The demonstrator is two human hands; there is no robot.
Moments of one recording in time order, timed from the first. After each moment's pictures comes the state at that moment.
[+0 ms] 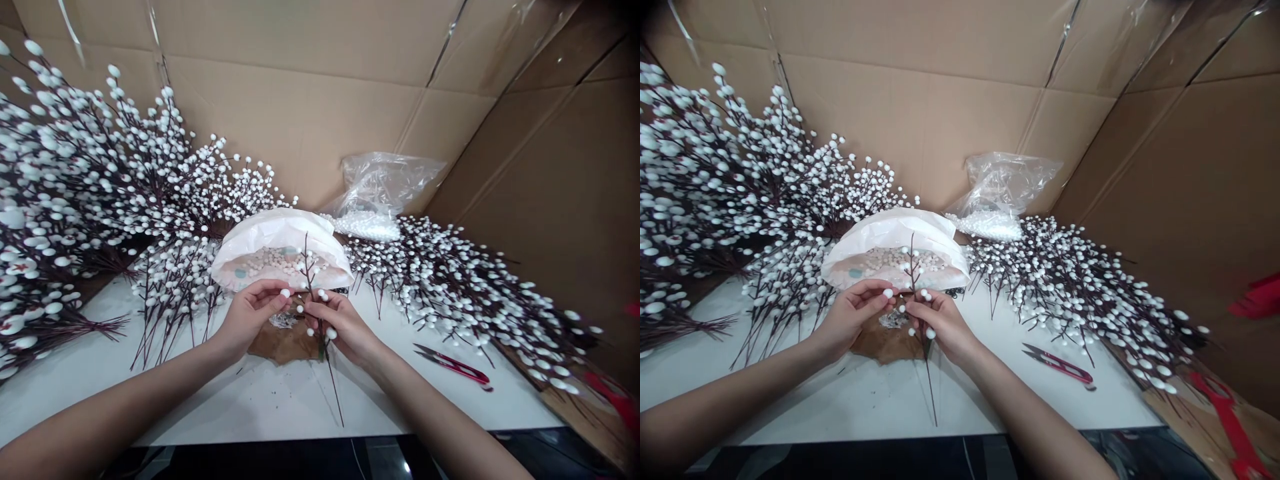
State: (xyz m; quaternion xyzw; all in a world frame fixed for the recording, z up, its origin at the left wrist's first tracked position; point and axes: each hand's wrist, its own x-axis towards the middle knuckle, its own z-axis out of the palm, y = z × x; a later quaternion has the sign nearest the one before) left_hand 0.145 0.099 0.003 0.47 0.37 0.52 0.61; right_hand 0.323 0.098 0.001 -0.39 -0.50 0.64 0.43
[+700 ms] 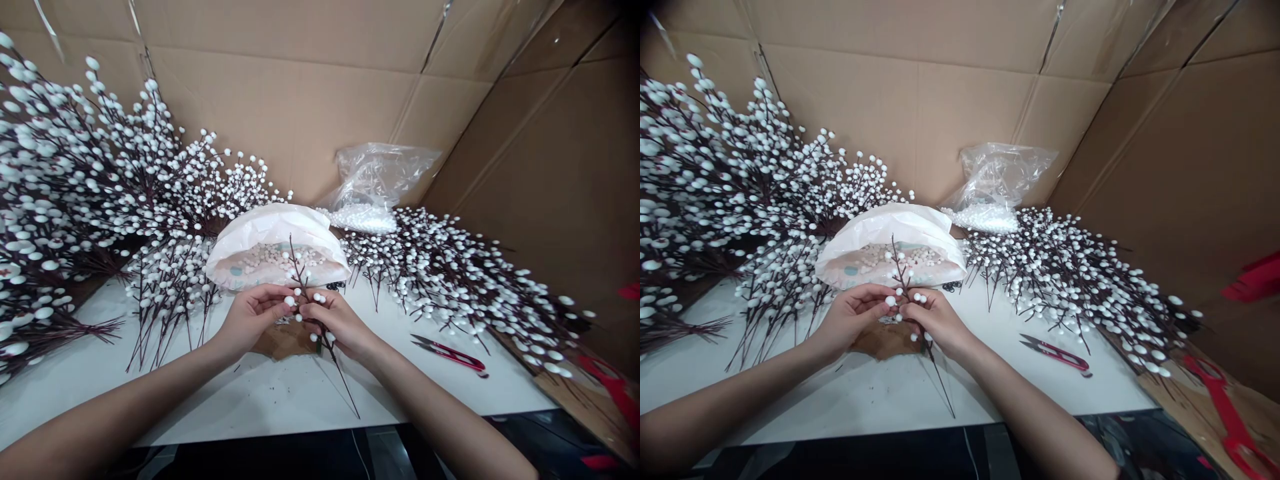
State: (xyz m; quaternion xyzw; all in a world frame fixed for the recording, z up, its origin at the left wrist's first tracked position) left_hand 0.147 0.095 0.001 0.55 0.37 0.46 0.59; right_hand 0.323 0.094 0.002 -0.39 -0.53 0.64 0.41
